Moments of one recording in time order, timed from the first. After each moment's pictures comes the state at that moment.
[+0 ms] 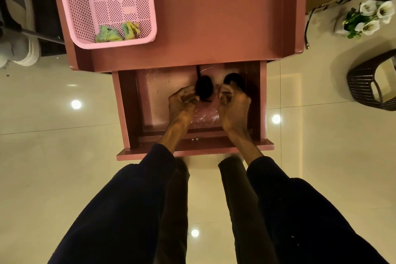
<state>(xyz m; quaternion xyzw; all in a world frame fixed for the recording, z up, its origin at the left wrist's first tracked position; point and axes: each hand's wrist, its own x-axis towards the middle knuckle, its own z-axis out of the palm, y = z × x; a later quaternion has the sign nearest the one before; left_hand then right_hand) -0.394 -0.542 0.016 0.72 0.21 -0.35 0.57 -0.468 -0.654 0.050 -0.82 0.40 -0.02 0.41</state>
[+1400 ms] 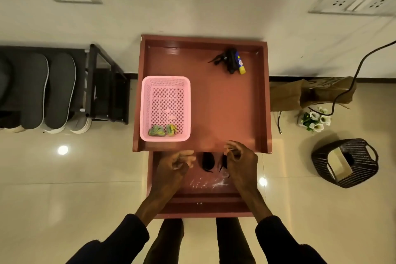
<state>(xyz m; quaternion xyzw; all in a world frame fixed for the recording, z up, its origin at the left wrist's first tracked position) -0.306 -0.483 0.226 0.75 0.03 -0.39 0.53 -0.382 -0.677 0.232 -0.78 0.40 -0.04 0.48</state>
